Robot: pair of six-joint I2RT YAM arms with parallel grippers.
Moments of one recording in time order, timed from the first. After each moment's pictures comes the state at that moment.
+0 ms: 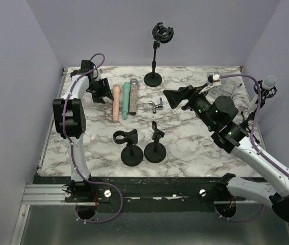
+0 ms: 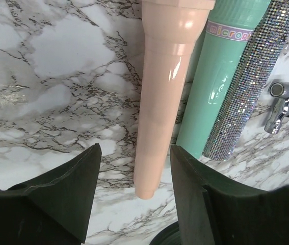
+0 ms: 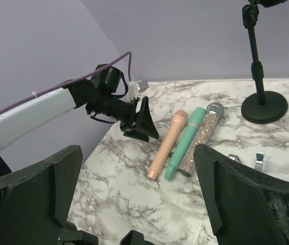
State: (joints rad) left arm 0.02 2.21 1.90 -0.88 0.41 -0.26; right arm 0.67 1.02 0.95 0.19 0.10 0.47
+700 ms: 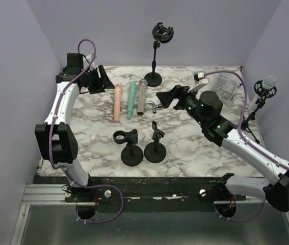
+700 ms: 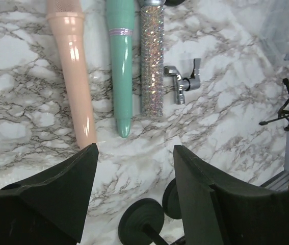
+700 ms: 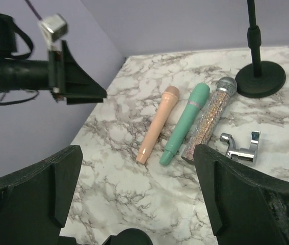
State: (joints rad) left arm 0.02 1.77 1.66 -0.73 0.53 -0.32; right arm 0.67 1.14 0.96 0.18 0.10 0.48
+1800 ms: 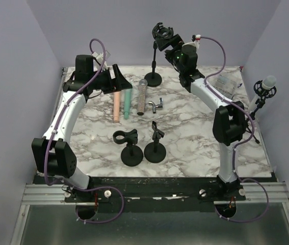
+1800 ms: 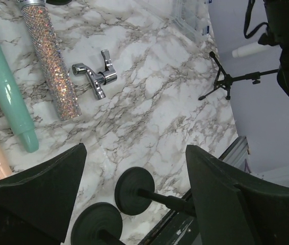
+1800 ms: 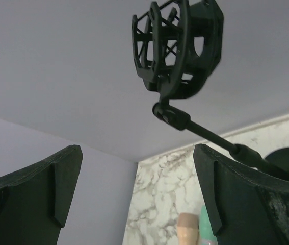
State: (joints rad) left arm -0.13 1.55 1.50 -0.52 0.69 -0.44; right arm 0.39 2.06 1.78 0.33 0.10 0.94
